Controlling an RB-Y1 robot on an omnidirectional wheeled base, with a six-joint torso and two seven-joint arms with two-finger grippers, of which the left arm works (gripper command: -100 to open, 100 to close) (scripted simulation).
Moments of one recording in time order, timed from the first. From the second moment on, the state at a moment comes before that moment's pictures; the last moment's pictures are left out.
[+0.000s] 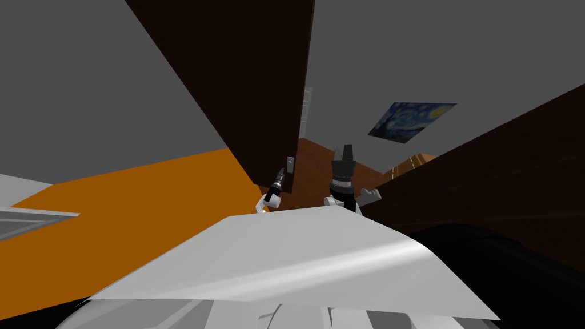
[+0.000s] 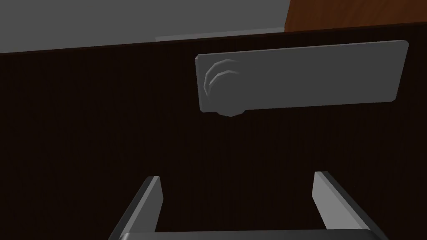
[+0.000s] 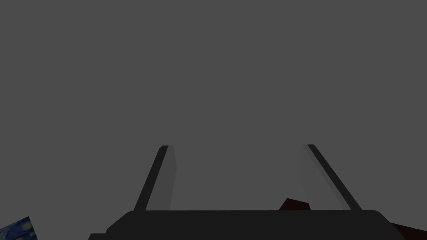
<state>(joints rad) 0.01 -0.04 -0.36 -1.28 0.10 -0.29 -0.15</state>
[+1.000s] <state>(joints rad) -0.03 -0.03 -0.33 -1.25 0.10 -0.28 -0.15</state>
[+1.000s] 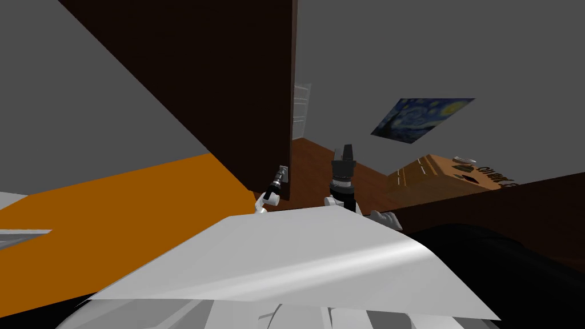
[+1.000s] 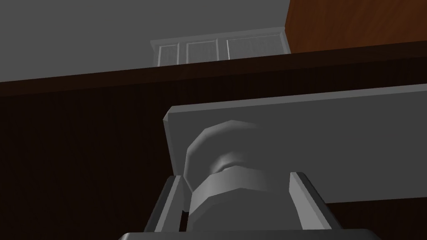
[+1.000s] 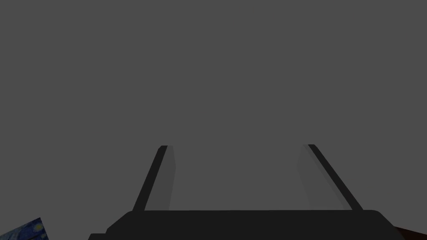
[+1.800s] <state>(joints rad) 0.01 0.00 -0.37 -1.27 0.12 -0.27 -0.17</state>
